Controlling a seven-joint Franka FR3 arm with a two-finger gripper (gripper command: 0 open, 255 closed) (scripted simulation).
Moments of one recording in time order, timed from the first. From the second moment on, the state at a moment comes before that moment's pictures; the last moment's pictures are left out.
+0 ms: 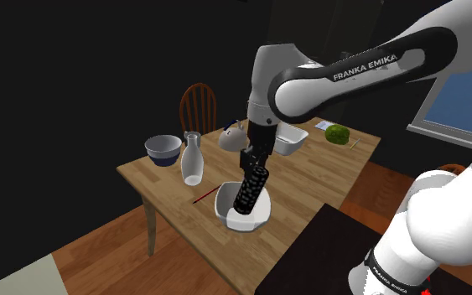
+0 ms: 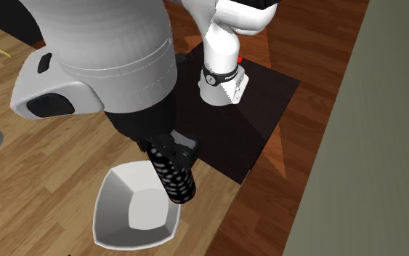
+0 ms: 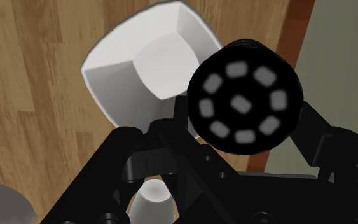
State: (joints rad) arm 0.05 -0.39 0.24 -2.48 0.09 2.10 0.15
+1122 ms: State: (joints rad) arm -0.03 -0.15 0.15 -2.33 0.02 2.18 0.03
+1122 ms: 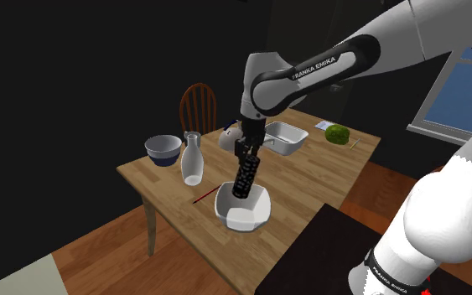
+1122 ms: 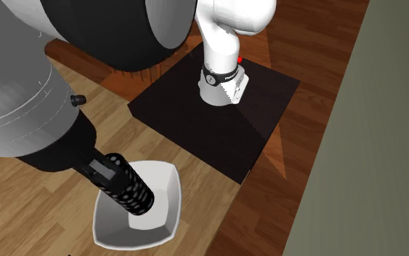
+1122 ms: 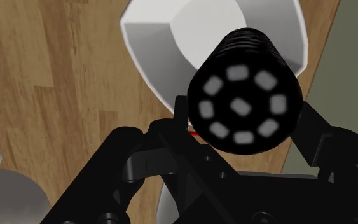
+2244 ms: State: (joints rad) arm -0.04 -0.04 0.15 -2.41 0.00 2.37 0.04
